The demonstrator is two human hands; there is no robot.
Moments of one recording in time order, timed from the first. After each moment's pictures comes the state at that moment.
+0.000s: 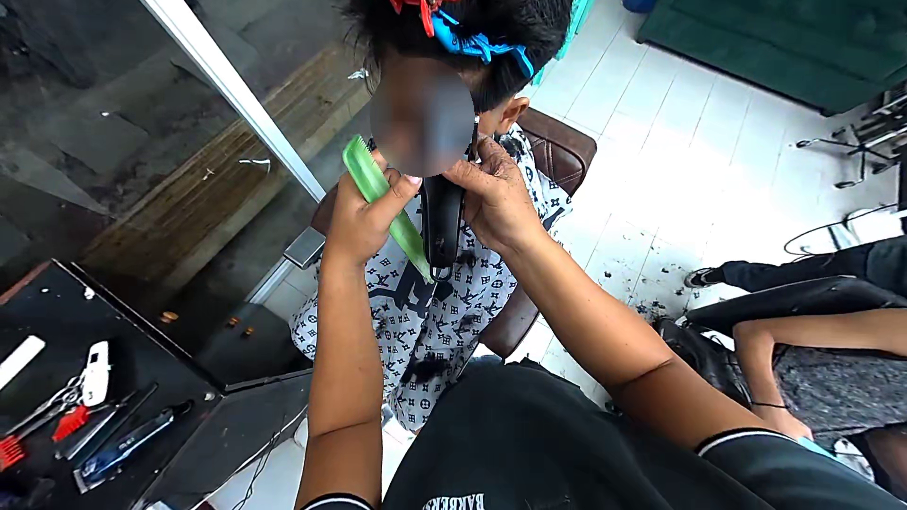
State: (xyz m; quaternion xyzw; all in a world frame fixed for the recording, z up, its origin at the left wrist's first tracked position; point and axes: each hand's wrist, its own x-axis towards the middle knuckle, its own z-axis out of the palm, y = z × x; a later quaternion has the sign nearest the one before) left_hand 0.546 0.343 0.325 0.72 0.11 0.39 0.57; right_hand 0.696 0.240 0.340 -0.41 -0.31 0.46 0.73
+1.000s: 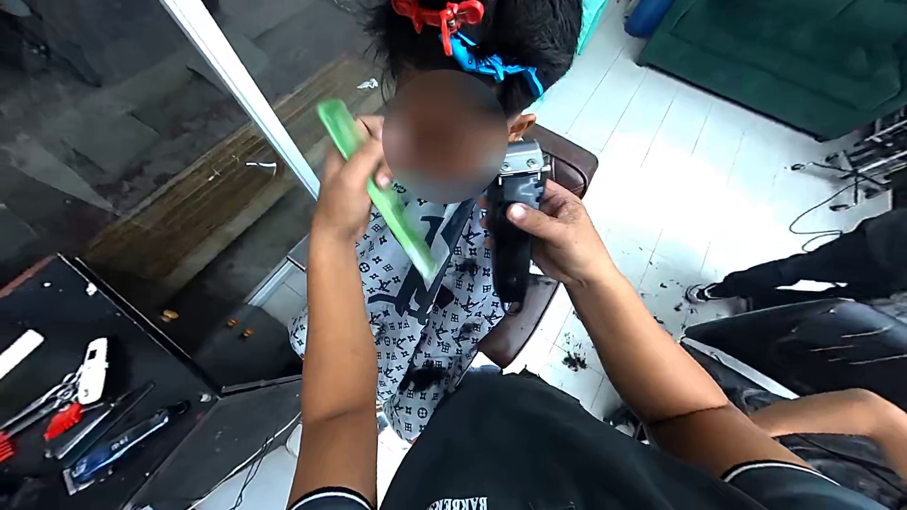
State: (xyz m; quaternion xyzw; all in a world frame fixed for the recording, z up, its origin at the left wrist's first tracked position) left_hand 0.546 0.375 0.343 0.66 0.13 0.41 0.62; right_hand 0.736 0.176 0.334 -0.44 -0.38 0.46 0.67
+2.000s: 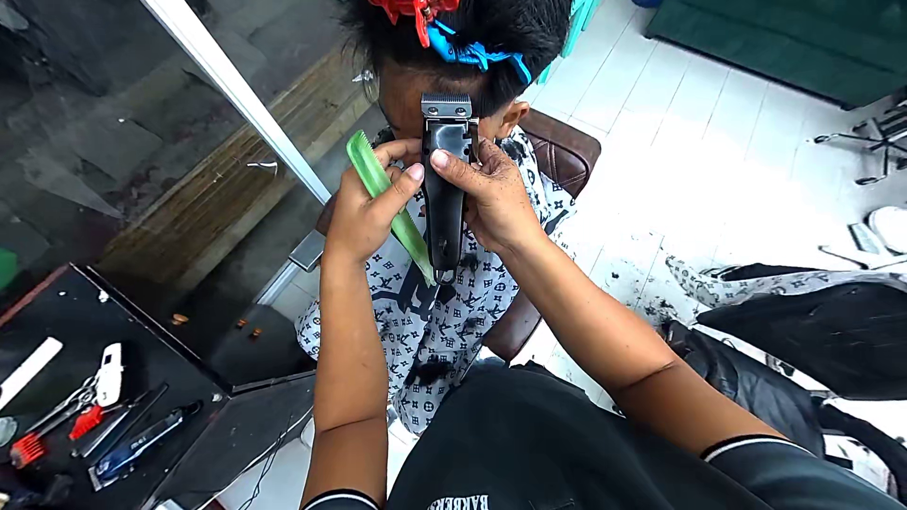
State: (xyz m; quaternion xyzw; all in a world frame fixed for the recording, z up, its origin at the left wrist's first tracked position) left_hand 0.554 0.351 0.329 0.73 0.11 0.38 0.57; right_hand 0.700 0.245 0.343 -0.44 -0.29 0.45 0.72
